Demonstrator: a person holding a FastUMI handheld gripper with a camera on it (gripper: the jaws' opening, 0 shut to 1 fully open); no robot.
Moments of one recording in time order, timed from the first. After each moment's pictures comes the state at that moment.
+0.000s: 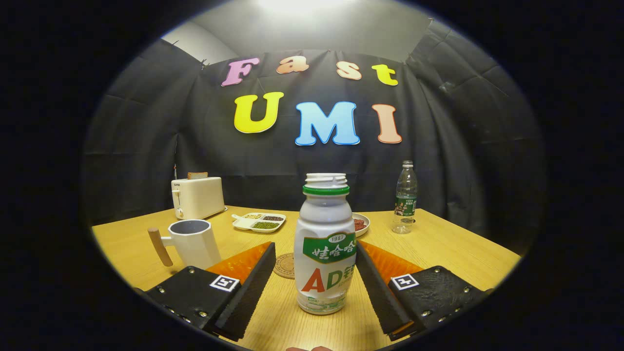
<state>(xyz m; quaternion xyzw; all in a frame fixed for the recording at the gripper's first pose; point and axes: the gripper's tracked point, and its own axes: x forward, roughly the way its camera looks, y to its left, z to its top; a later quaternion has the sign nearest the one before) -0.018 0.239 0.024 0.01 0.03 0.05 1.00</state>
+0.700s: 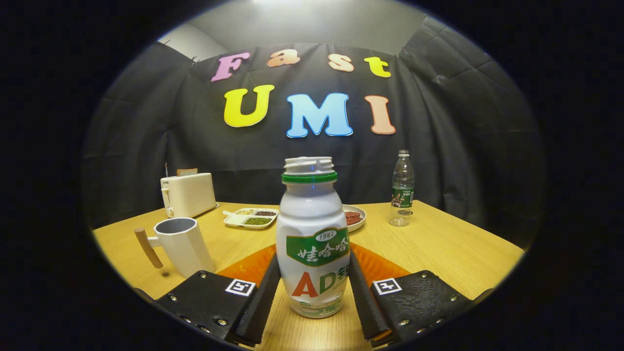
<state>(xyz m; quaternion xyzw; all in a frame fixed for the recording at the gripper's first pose) -0.004 0.230 0.016 0.00 0.05 0.03 1.00</state>
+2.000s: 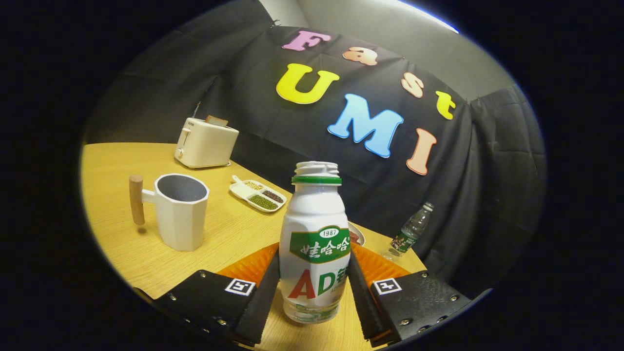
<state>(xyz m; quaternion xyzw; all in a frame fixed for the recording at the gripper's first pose) 0.018 0.255 0.043 -0.24 0.07 0.07 0.97</state>
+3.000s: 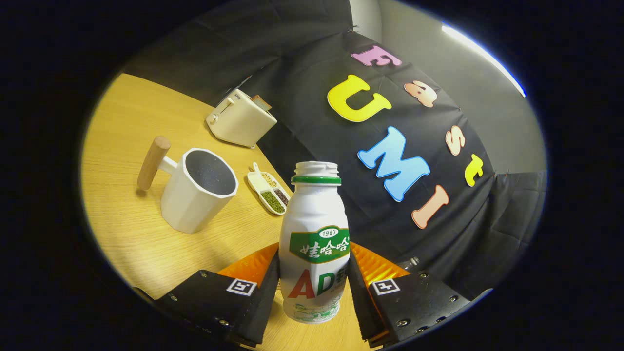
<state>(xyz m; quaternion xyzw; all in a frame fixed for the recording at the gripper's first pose) 0.023 0.284 0.058 -0.44 0.03 0.10 0.89</state>
